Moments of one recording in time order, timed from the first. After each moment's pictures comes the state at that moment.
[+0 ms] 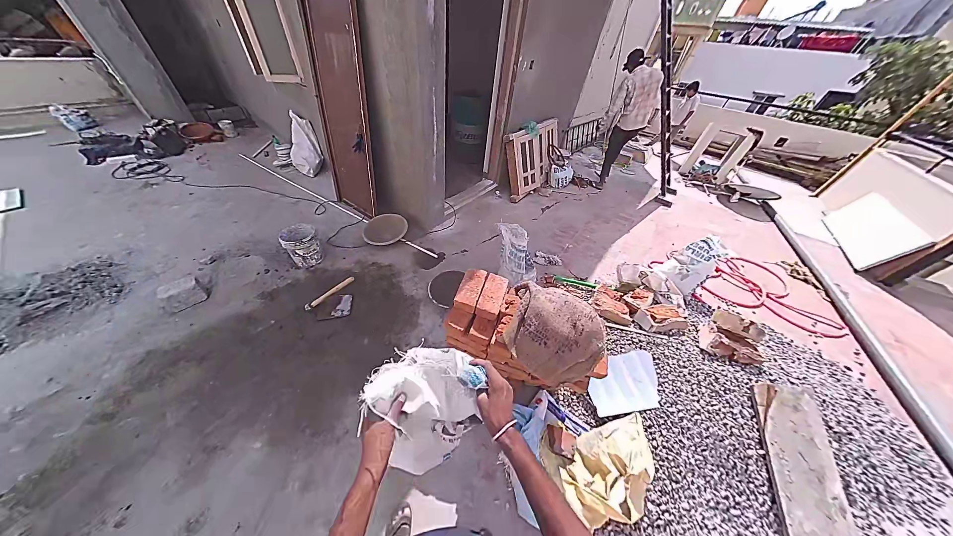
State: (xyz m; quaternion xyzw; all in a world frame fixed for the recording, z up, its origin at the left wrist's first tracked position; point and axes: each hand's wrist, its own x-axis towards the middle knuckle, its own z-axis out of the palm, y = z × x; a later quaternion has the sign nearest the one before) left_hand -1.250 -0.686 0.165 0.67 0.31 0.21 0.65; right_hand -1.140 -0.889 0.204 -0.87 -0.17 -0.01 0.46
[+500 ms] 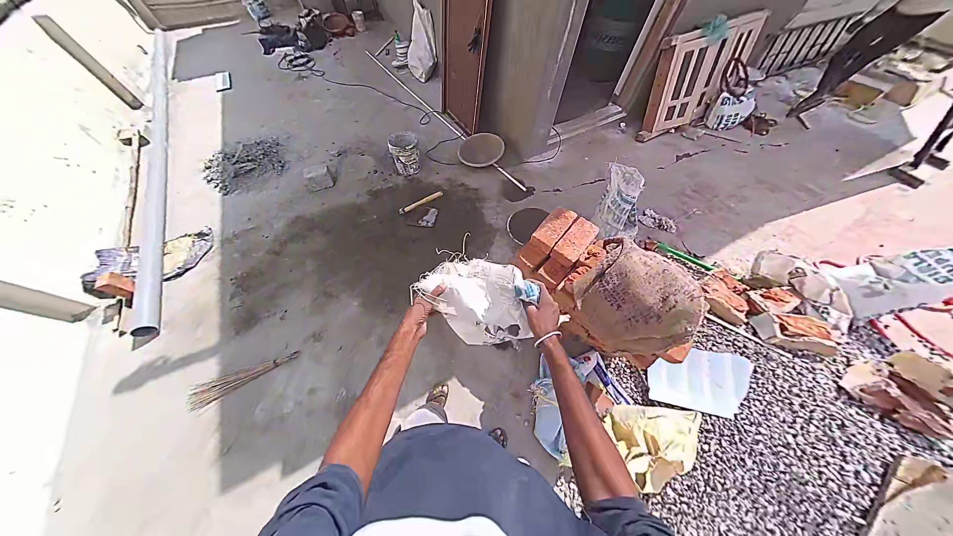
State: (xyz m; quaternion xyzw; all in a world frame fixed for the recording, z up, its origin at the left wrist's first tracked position) left_hand -1.264 -0.648 0.172 0.51 0.41 0.13 0.75; right_hand -1.117 -0.880 0.185 -0.89 -0.15 0.11 0.41
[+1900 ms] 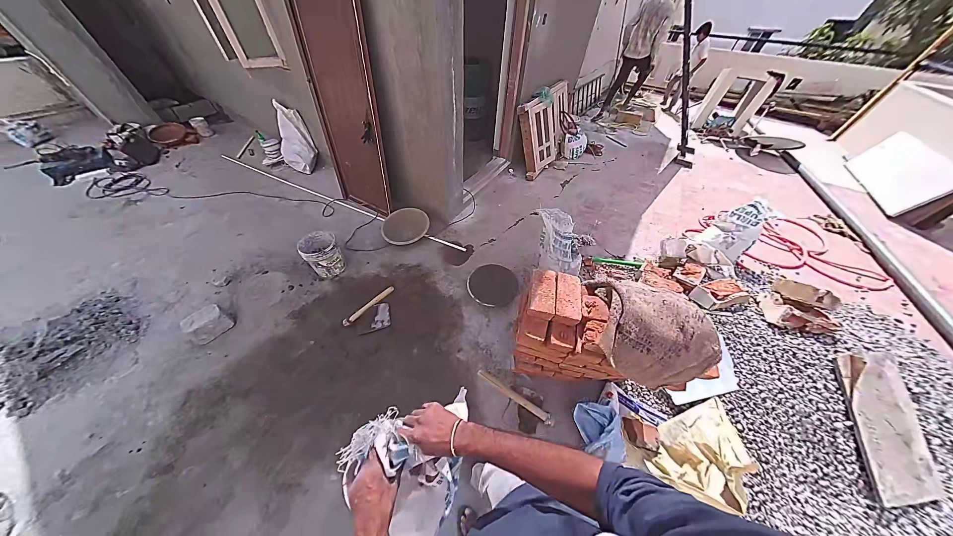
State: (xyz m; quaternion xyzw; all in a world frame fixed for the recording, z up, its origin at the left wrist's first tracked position) left_hand -1.269 -0.315 0.117 0.94 0.29 0.03 0.18; right_hand -1.113 -0.433 0.173 -0.75 -0.62 0.22 0.09
